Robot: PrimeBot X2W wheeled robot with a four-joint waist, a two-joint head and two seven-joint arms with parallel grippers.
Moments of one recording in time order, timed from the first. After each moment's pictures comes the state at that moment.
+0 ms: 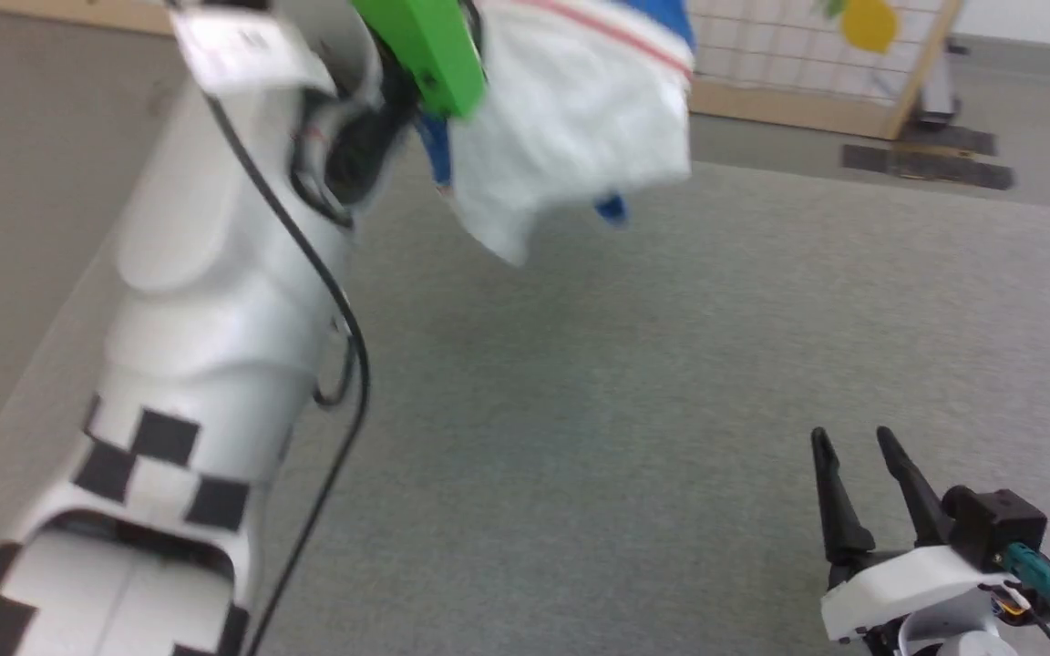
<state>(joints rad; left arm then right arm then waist) -1.10 0.12 -0.38 0.51 -0.72 -0.12 0.26 -0.02 -0.05 0.00 0.23 0.21 0.13 -0.22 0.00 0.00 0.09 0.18</state>
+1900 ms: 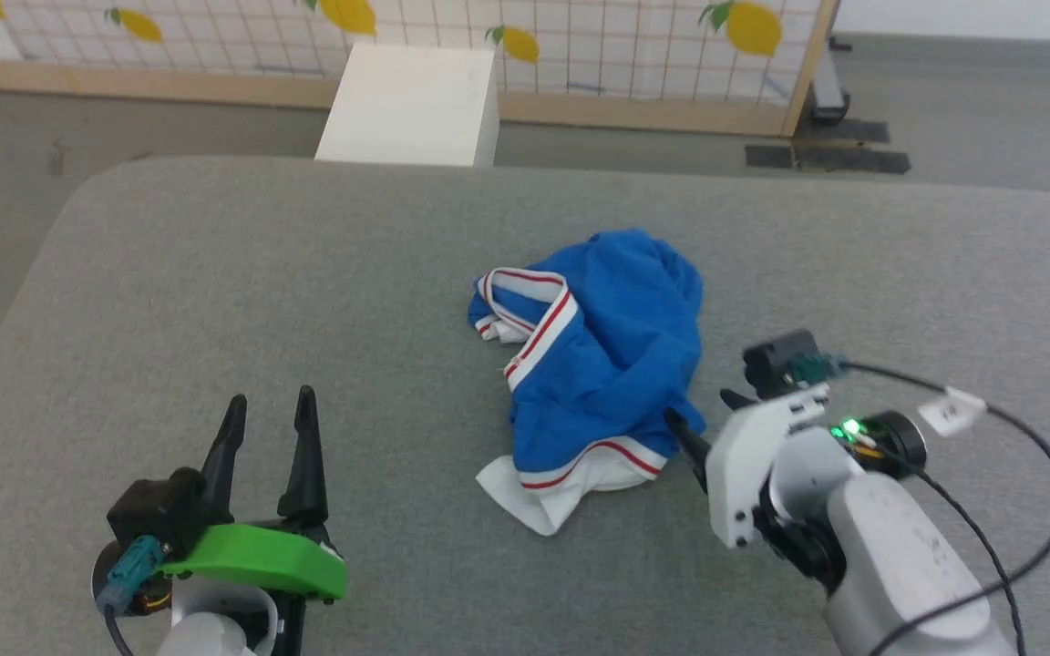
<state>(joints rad) -0.06 0.16 -0.11 0.12 -0.40 0.02 -0.26 -0.36 -0.05 0.23 0.45 0.20 0.13 0.36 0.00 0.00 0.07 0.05</state>
